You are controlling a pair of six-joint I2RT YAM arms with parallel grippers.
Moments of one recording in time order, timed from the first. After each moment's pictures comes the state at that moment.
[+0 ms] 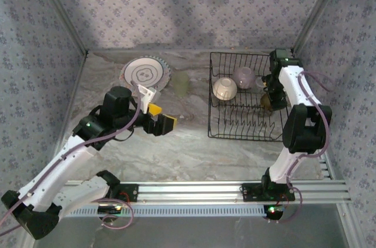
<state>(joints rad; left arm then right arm) -0.64 0.89 1.00 -0.63 0.46 -0.28 -0.06 1.79 1.54 -1.12 0.15 1.34</state>
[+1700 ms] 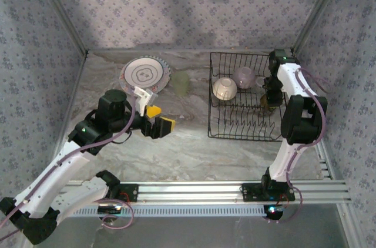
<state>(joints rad) -0.64 0.84 0.98 -0.60 0.48 -0.28 -0.08 1.88 1.57 -1.08 0.16 1.48</state>
